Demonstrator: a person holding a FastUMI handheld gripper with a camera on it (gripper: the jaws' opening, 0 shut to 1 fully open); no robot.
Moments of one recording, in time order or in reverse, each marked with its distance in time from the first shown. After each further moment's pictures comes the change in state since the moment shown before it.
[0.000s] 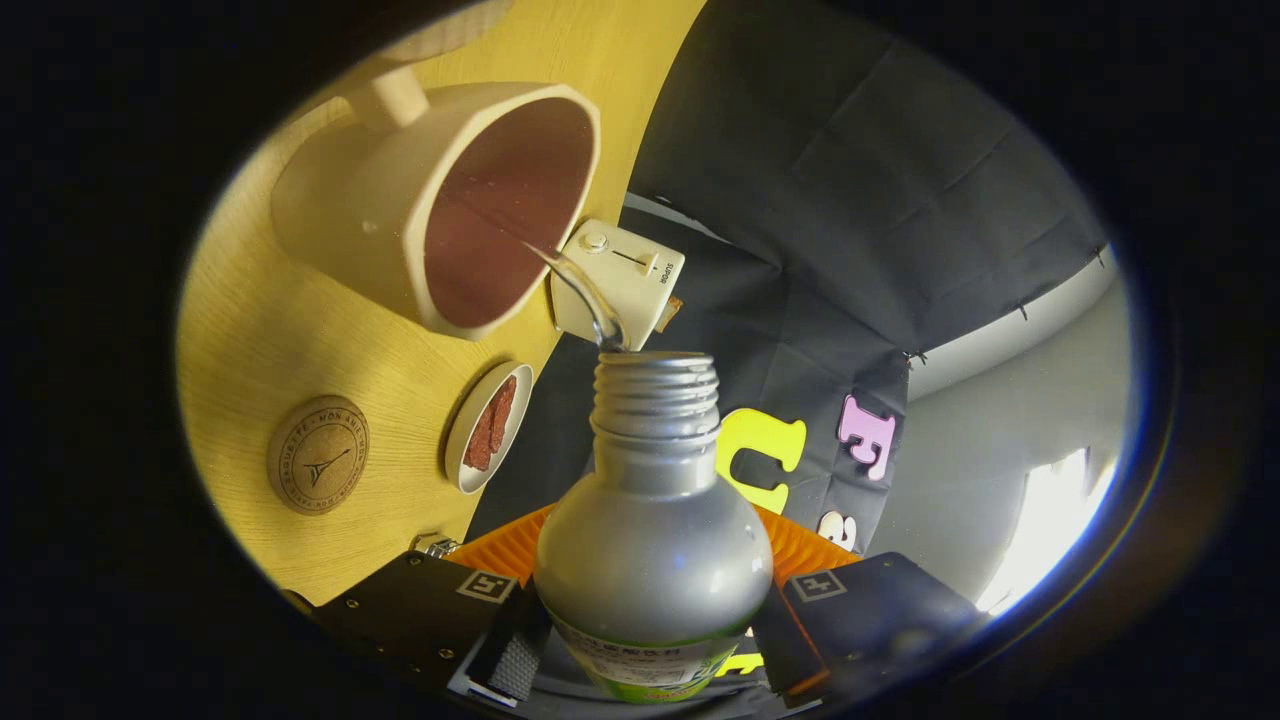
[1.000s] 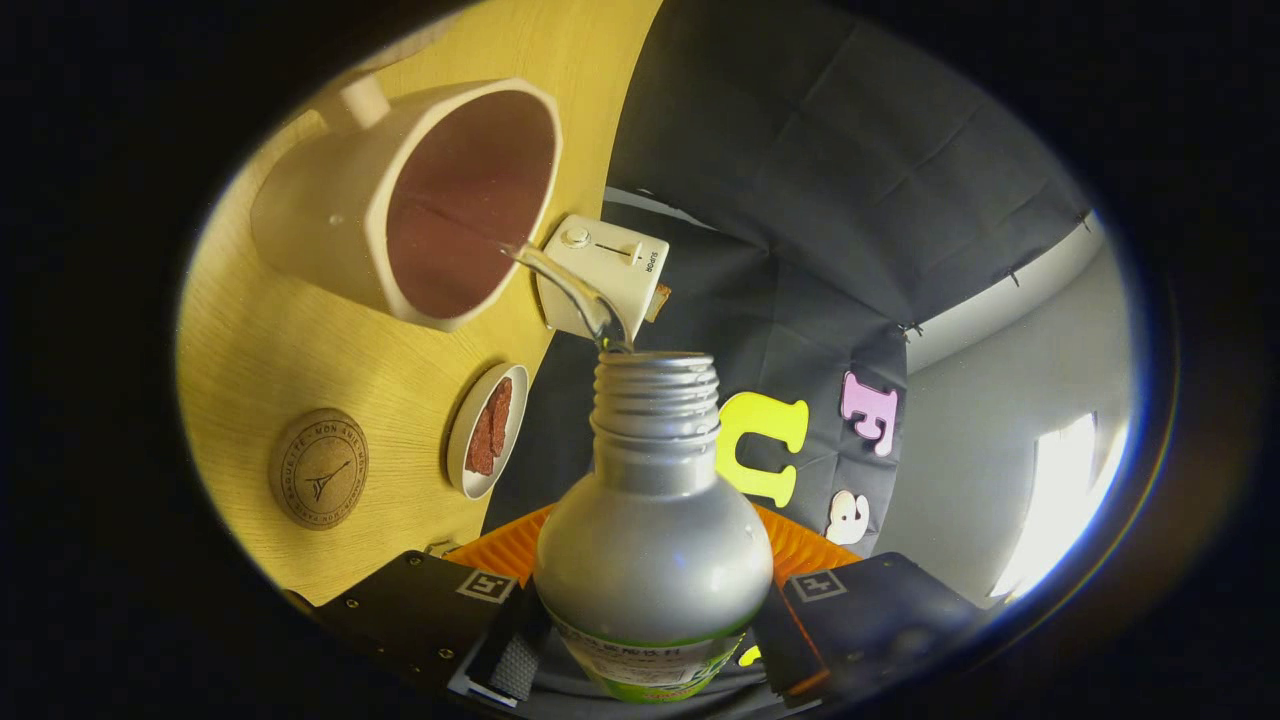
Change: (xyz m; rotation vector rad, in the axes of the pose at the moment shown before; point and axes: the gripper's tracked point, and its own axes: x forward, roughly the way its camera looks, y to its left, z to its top) arm 0.009 0.004 -0.006 0.079 0.029 -0.014
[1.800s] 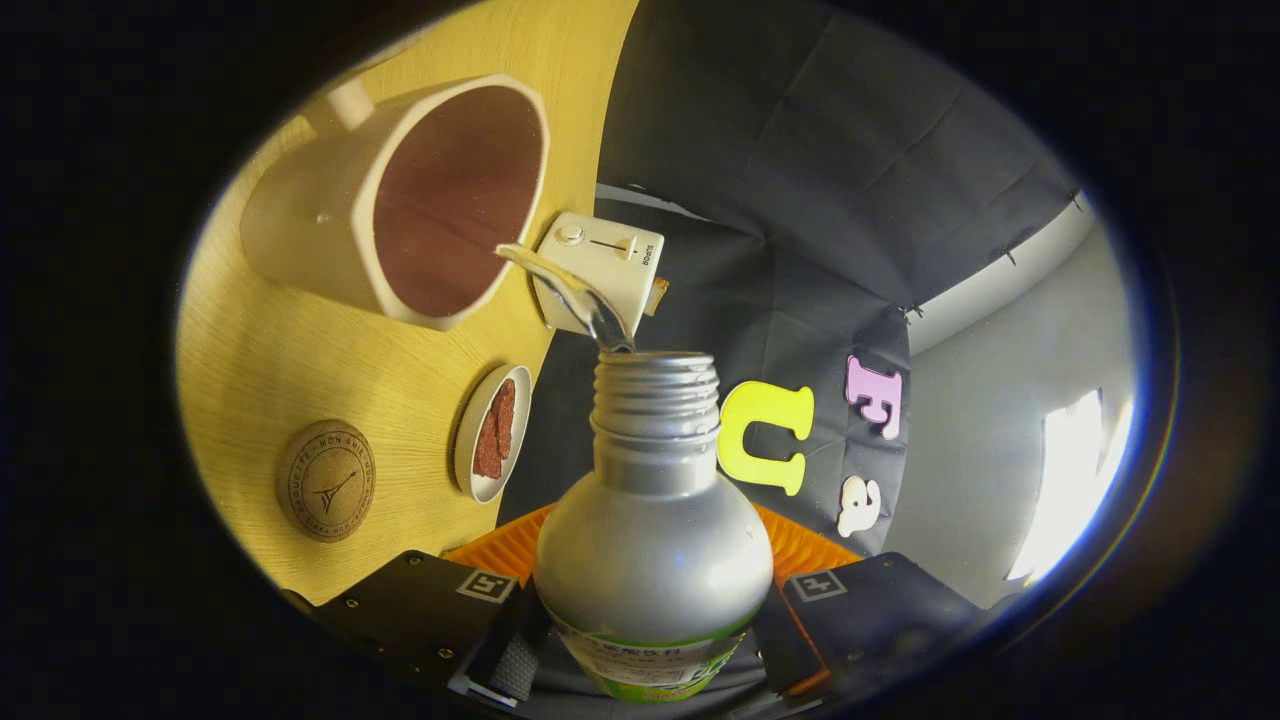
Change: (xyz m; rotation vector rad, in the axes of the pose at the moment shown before) arm 0.004 0.007 -0.004 0.064 0.017 0.006
